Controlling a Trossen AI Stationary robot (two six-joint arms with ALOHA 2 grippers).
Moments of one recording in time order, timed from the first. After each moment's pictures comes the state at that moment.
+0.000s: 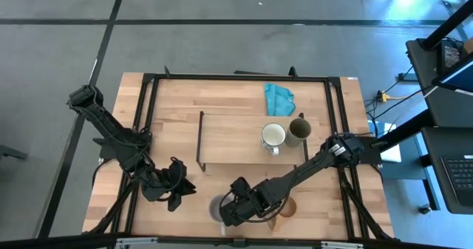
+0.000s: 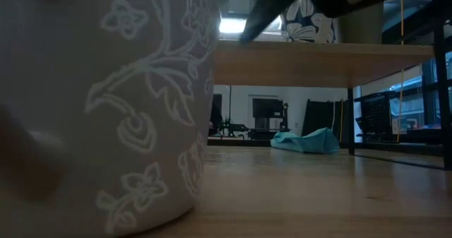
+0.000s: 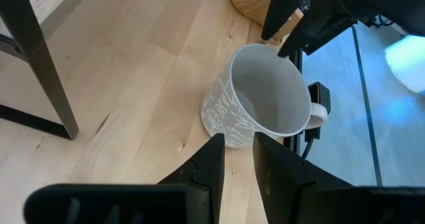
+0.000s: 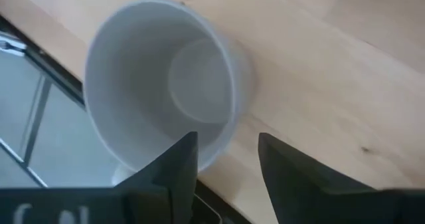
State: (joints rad) left arm -0.81 1.23 0.74 -0.25 -0.50 -1.07; right arm 0.54 2.24 2.00 -0.91 0.14 1.57
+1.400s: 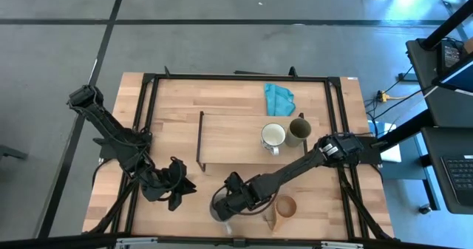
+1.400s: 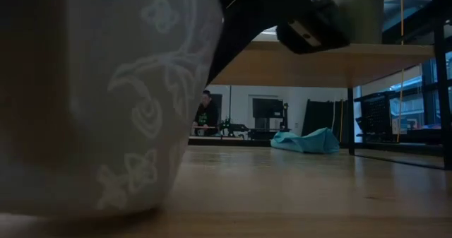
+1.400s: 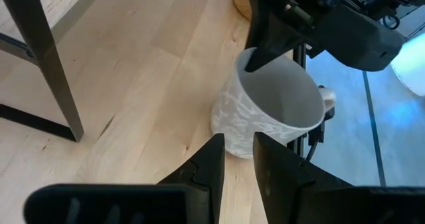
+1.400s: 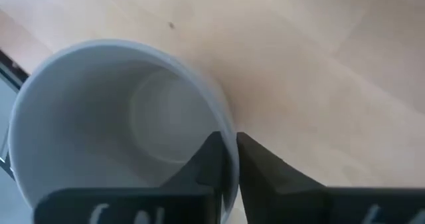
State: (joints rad) left arm -0.81 1.23 0.74 -0.25 -0.51 -1.07; right arm 0.49 2.30 2.00 -0.86 0.11 1.48
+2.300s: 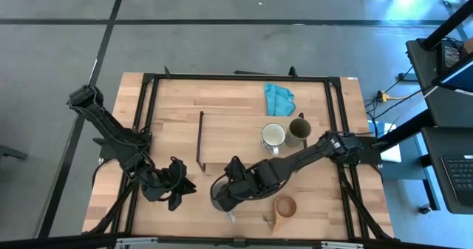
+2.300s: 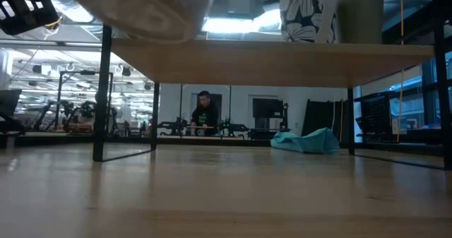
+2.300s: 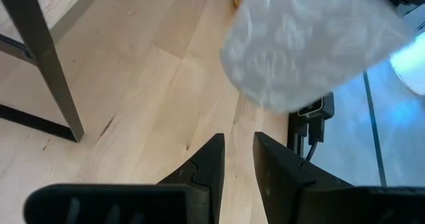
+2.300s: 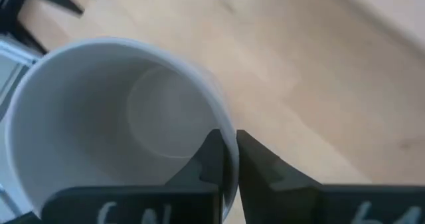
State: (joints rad) left arm -0.81 1.23 0.74 -0.25 -0.51 -1.07; right arm 0.45 2.26 2.34 -1.24 0.18 1.30
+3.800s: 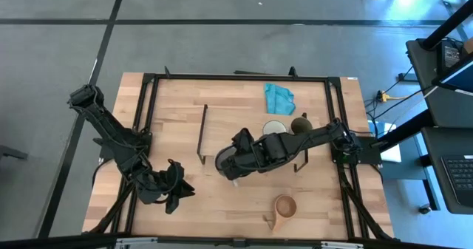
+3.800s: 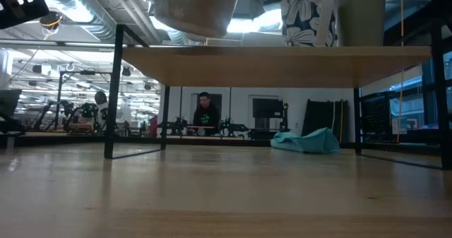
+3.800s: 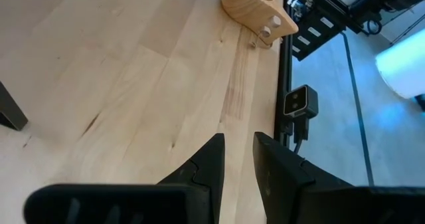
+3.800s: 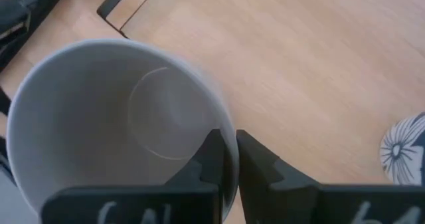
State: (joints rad) left arm -0.86 1.23 0.74 -0.22 -0.54 -1.09; right arm 0.33 2.15 2.36 -1.43 0.41 1.23
